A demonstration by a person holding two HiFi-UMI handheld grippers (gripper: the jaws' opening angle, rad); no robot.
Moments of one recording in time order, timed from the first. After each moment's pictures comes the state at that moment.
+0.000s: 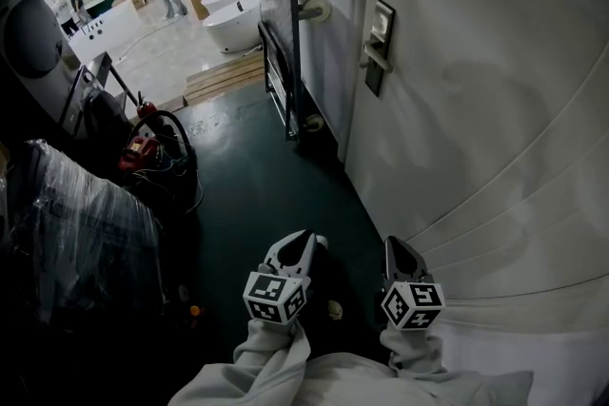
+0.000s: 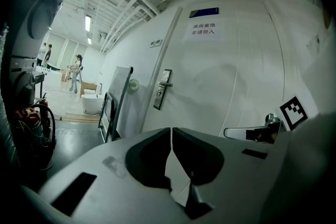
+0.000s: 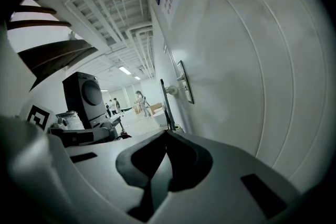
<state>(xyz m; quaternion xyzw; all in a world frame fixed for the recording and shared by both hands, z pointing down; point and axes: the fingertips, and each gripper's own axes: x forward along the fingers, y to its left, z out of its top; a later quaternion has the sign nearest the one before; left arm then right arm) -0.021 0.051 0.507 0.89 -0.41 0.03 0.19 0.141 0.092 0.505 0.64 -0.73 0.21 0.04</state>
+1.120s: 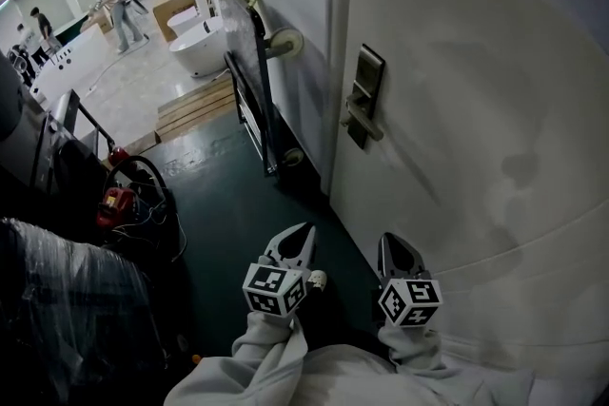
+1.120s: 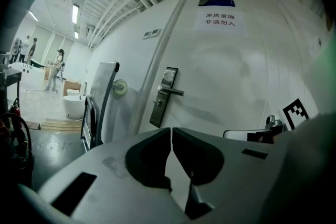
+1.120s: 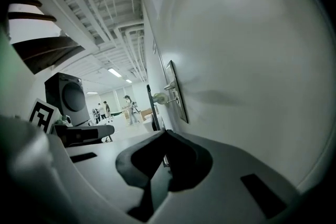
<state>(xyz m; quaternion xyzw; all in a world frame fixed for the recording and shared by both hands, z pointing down) 0.046 -0.164 0.481 0.92 -0.35 0.03 0.19 0.191 -0.101 0.480 0.68 -0.71 0.19 0.03</state>
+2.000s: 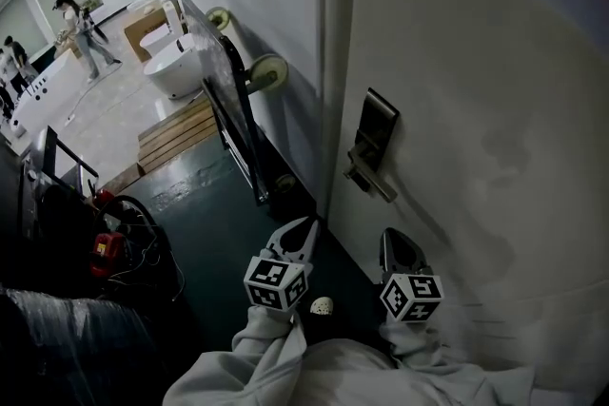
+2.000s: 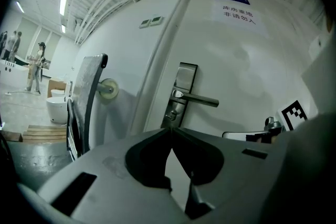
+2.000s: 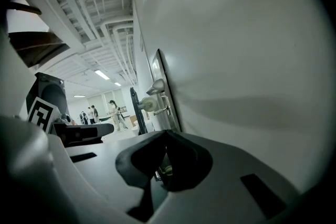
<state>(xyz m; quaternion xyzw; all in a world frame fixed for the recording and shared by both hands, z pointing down) 0.084 -0.322 0.474 0.94 -0.29 0.03 0.18 0.219 -0.242 0.477 0.72 -0.66 0.19 0.01</state>
